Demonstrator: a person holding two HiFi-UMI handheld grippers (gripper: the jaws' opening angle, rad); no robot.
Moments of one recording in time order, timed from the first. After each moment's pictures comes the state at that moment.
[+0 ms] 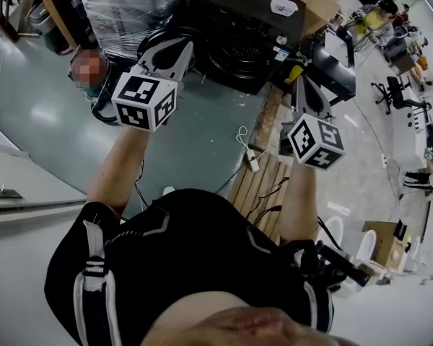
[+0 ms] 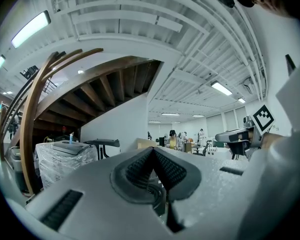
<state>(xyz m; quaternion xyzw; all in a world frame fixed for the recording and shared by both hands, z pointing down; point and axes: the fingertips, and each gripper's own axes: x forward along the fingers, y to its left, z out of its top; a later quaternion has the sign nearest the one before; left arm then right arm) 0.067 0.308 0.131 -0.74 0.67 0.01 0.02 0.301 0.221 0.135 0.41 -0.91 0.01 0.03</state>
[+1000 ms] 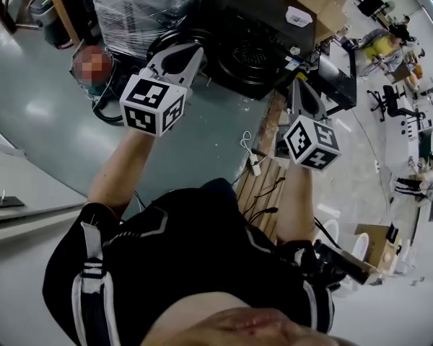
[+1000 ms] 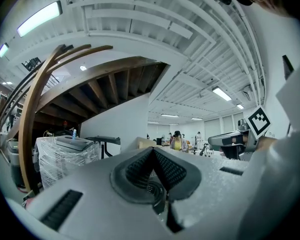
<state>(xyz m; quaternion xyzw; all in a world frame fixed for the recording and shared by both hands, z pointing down) -0.023 0.334 0.151 -0.76 0.65 0.03 0.00 0.182 0.248 0.151 0.41 -0.91 0.00 0.06</state>
